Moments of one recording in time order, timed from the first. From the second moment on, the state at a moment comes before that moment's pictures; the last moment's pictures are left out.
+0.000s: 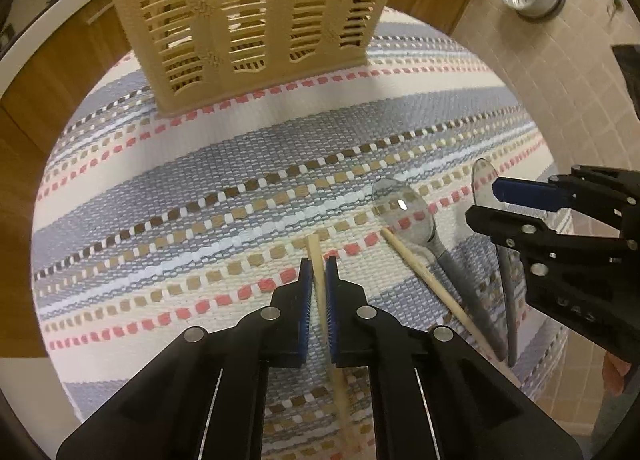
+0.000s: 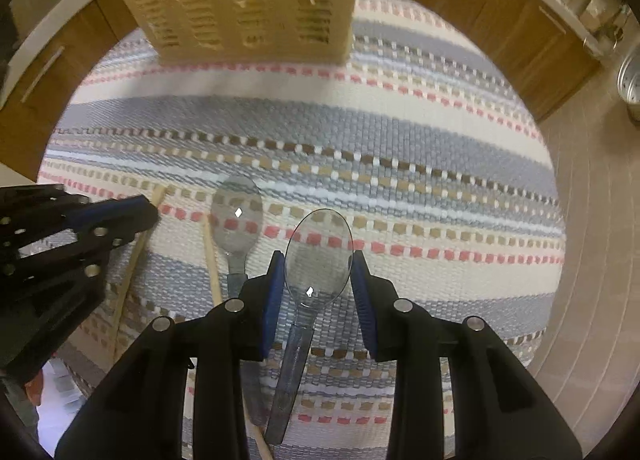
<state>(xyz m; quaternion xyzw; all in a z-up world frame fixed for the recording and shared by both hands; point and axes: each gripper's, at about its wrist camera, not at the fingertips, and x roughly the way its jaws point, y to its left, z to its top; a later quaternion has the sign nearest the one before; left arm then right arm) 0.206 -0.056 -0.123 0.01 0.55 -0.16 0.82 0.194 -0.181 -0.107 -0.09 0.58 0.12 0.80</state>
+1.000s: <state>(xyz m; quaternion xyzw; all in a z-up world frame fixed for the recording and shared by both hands) 0.169 0.014 0.057 -0.10 0.21 -0.18 0.96 0.165 -0.227 0.053 0.04 0.32 0.15 0.94</state>
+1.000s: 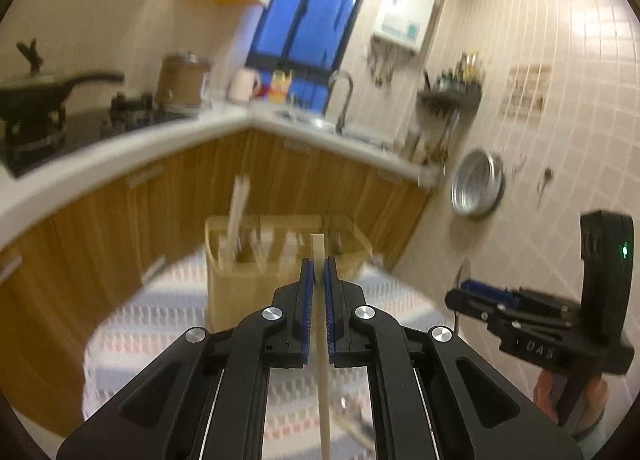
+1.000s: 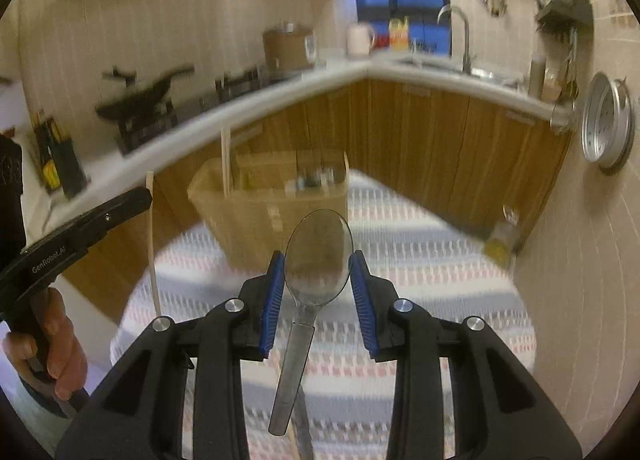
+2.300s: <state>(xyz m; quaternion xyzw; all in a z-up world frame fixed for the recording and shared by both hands) 0.266 -0.006 0.059 -0.12 0.00 -0.08 0.99 0.295 -0.175 0.031 0.04 0.12 0.08 0.99</state>
